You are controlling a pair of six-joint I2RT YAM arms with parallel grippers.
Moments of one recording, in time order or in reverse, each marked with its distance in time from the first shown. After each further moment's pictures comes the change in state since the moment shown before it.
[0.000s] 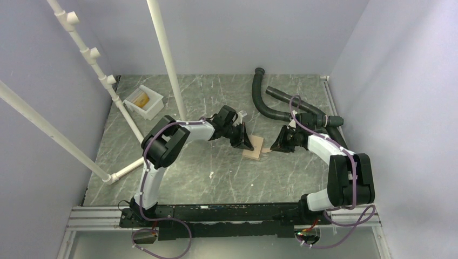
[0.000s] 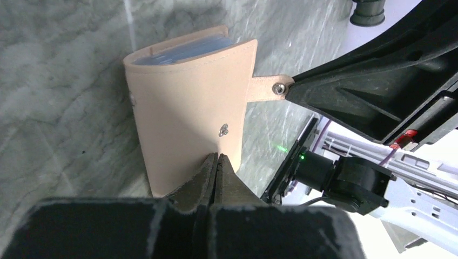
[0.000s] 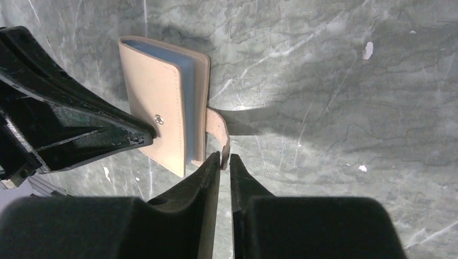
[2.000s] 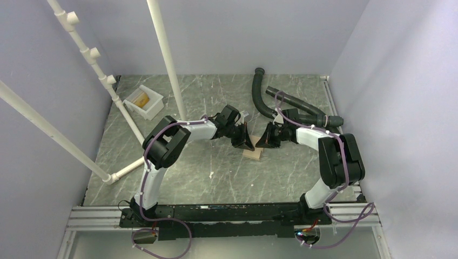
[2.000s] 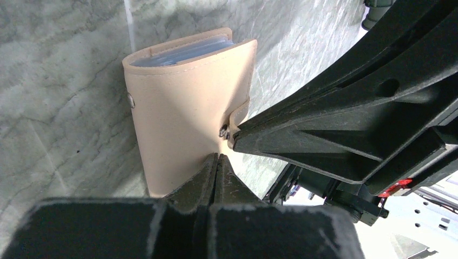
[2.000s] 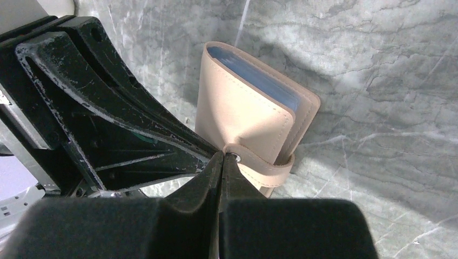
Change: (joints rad) left arm -0.023 0.020 0.054 -0.104 -0.050 0.006; right arm 0.116 0.208 0.085 0.155 -0.205 0.043
